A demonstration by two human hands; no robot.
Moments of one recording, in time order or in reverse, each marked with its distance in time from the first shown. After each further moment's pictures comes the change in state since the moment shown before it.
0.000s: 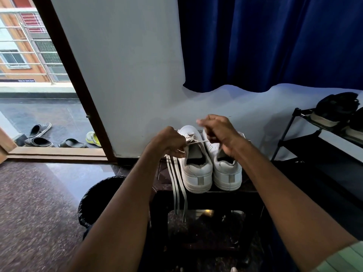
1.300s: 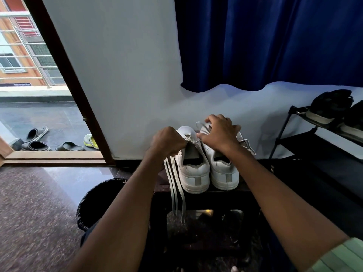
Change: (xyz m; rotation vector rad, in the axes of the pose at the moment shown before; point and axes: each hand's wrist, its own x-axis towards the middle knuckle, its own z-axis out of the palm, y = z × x) left_hand 0.015 -0.009 0.005 0.322 0.163 0.136; right_hand 0.010 0.022 -0.006 -1.058 0.295 -0.103
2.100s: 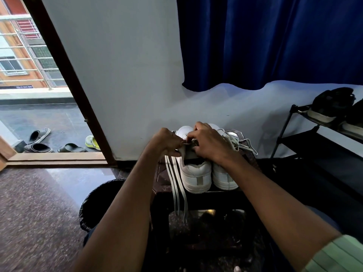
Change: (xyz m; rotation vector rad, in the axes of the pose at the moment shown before) left_hand 0.009 -0.009 -0.006 -0.297 -0.111 -0.111; right_hand -0.010 -0.014 0.021 -0.044 -0.147 -0.421
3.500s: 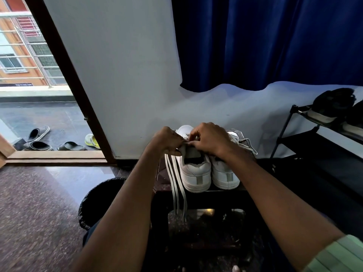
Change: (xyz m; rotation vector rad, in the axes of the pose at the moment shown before) left_hand -0.001 0.002 0.004 0.084 -0.030 0.013; right_hand -0.002 -0.011 -0.027 0.039 -0.041 0.161
